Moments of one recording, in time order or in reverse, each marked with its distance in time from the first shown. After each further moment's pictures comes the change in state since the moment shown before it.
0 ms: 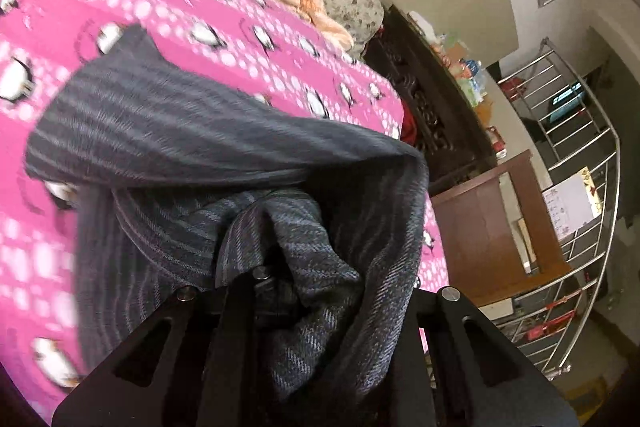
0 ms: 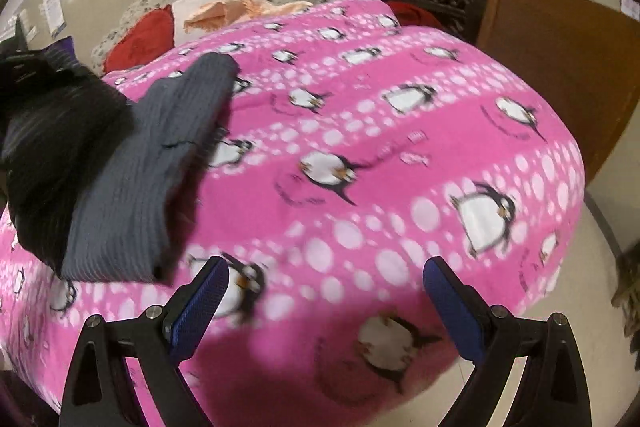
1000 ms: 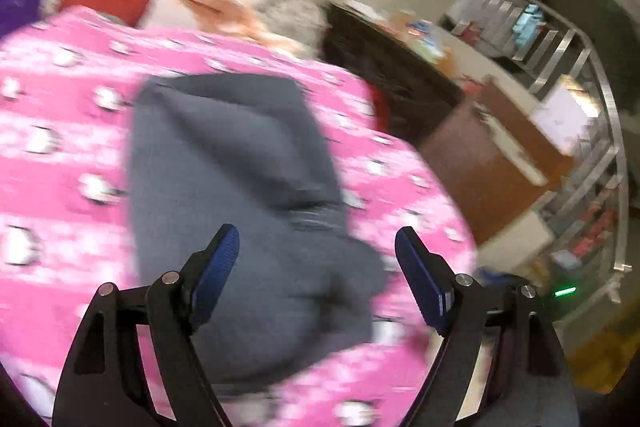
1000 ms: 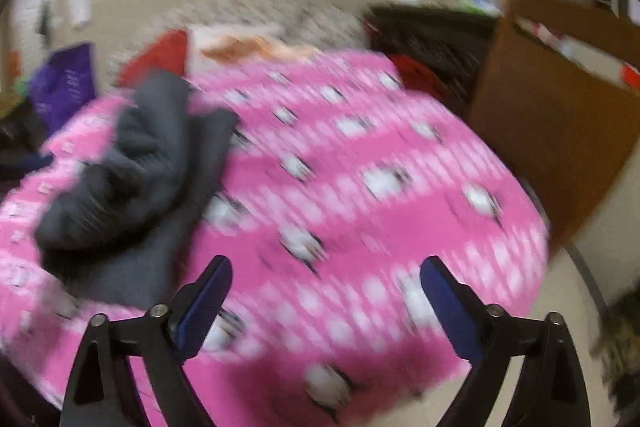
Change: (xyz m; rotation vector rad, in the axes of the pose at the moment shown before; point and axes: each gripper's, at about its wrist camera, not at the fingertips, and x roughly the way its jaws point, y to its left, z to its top) left arm -0.080 -0.018 -0.064 0.352 -0.098 0.094; right arm -0.051 -0.003 0.047 -0.143 -0.181 0.043
